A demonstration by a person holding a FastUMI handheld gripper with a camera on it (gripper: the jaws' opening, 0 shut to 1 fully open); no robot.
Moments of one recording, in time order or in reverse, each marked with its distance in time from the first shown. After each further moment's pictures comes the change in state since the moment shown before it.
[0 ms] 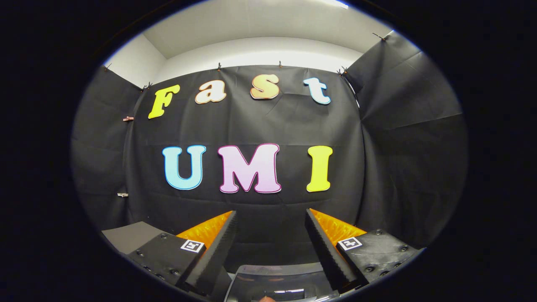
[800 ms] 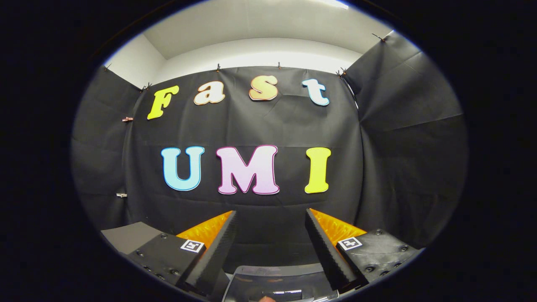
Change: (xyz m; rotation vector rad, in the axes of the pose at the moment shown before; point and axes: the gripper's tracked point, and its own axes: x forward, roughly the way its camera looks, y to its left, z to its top) arm 0.001 -0.004 0.003 -0.006 -0.005 -0.005
